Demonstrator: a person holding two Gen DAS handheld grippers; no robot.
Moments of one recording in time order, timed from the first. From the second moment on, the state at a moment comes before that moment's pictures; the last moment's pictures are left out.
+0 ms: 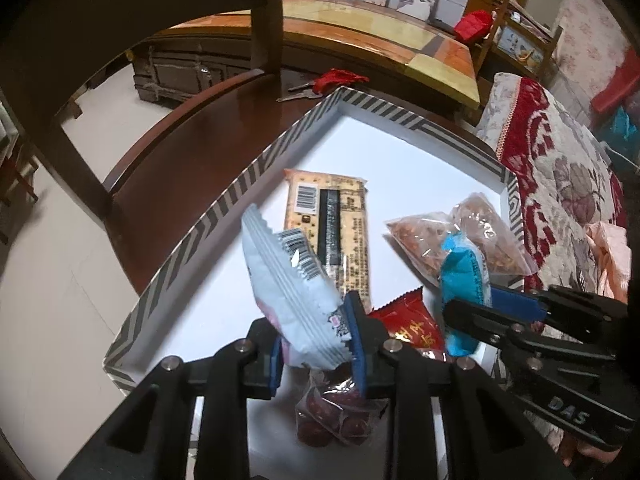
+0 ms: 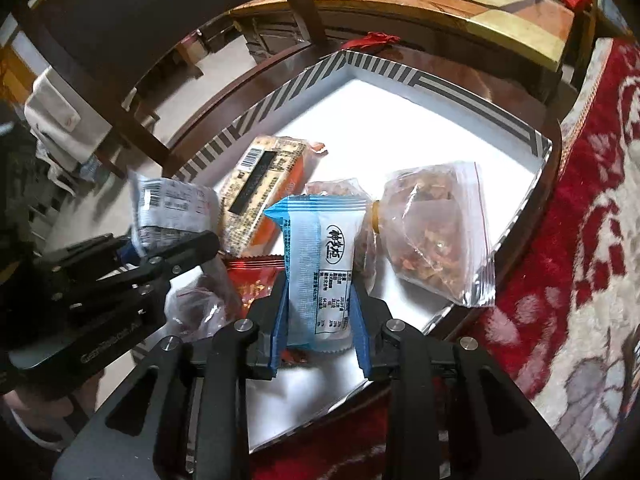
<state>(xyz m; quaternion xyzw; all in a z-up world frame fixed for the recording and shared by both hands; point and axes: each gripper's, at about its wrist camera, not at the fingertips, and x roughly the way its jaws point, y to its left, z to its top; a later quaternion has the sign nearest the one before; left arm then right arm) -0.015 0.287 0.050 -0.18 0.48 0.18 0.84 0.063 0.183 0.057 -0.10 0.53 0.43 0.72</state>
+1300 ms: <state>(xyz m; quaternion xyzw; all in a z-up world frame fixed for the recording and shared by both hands) 0.006 0.154 0.098 -0.09 0.46 0.06 0.88 0.041 -0.013 0.078 0.00 0.51 0.35 0.79</state>
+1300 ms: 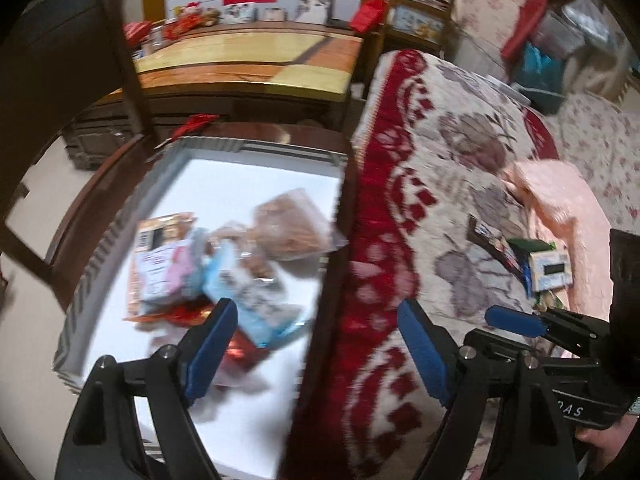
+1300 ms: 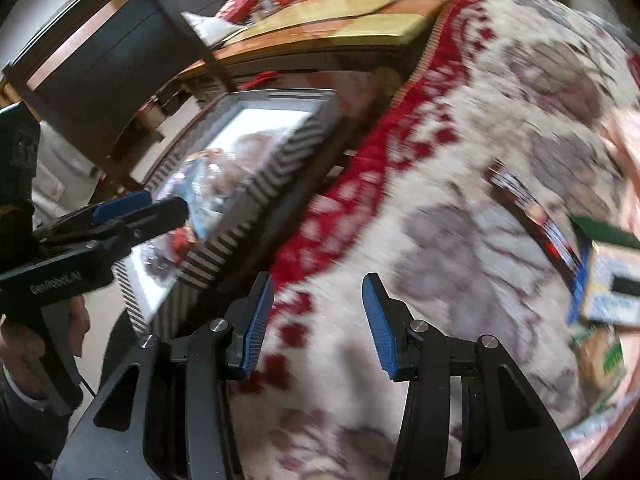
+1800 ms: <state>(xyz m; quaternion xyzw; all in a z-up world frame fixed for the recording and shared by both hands) 0.073 0.049 0.080 -0.03 0.48 -0.12 0.87 0.043 -0.132 0.056 0.06 0.52 0.26 0.81</state>
